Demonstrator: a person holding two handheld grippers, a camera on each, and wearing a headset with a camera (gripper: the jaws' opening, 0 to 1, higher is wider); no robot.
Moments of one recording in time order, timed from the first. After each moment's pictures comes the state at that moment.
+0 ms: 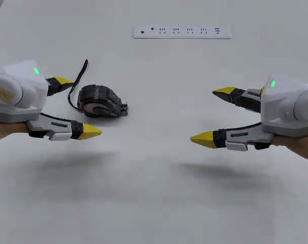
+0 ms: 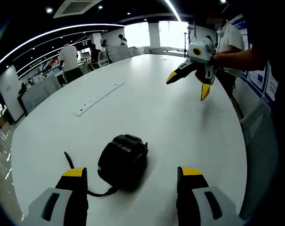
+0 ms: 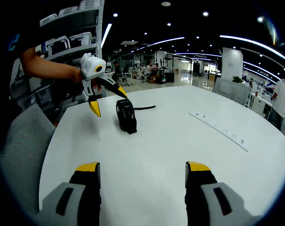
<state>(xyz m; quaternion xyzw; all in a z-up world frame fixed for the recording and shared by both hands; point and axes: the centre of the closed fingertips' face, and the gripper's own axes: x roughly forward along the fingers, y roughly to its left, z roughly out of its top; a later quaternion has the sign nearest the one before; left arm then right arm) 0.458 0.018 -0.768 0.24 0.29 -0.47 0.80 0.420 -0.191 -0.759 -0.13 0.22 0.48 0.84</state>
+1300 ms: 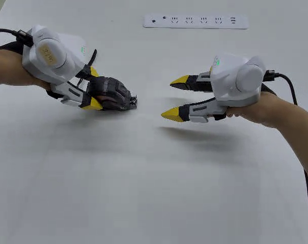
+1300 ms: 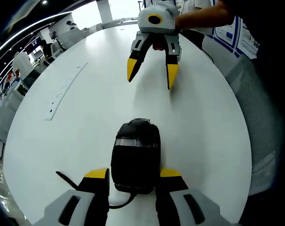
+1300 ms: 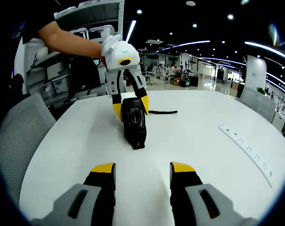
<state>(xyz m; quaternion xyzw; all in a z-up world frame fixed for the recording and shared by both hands) 0.484 0.017 -0.805 0.39 0.33 -0.57 0.64 0.463 -0.102 -0.794 -0.16 0.20 0.57 0.78</state>
